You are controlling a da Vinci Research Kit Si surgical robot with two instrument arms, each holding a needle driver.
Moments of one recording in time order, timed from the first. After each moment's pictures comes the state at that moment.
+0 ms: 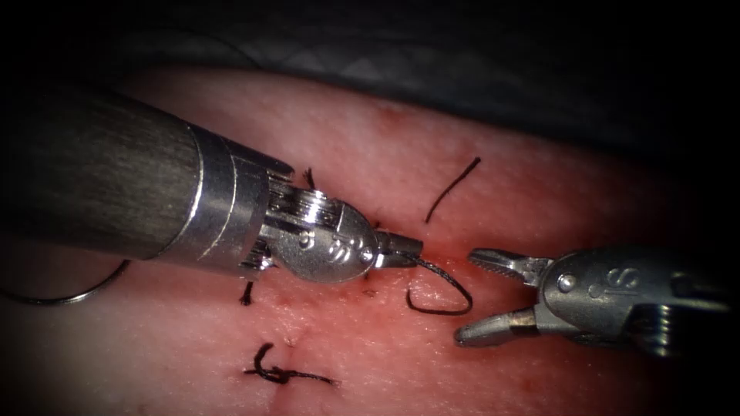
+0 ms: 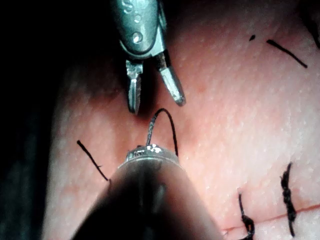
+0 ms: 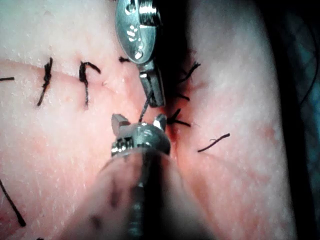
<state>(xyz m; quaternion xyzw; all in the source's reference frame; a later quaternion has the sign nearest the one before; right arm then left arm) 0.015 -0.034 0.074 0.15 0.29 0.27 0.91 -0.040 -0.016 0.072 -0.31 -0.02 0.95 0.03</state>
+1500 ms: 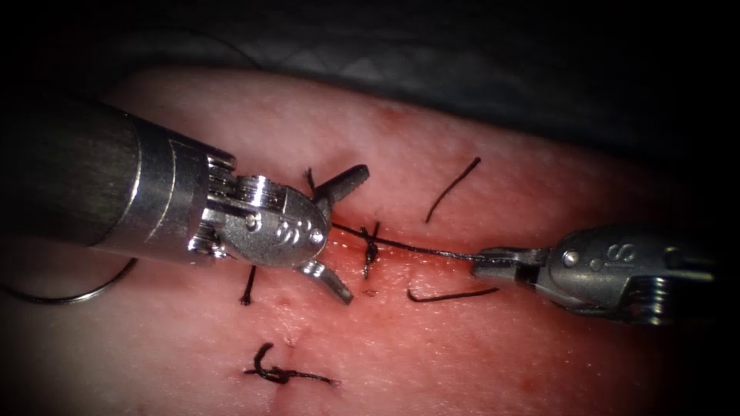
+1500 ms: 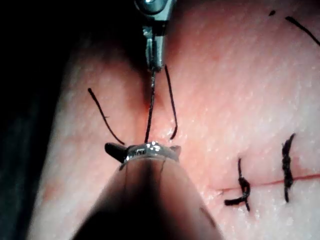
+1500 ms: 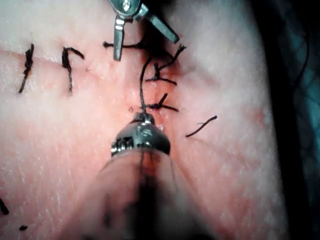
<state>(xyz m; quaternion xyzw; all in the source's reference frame) 0.013 -0.034 0.076 0.14 0.30 0.25 0.91 -0.034 -0.015 0.074 -0.33 -0.04 0.94 0.10</state>
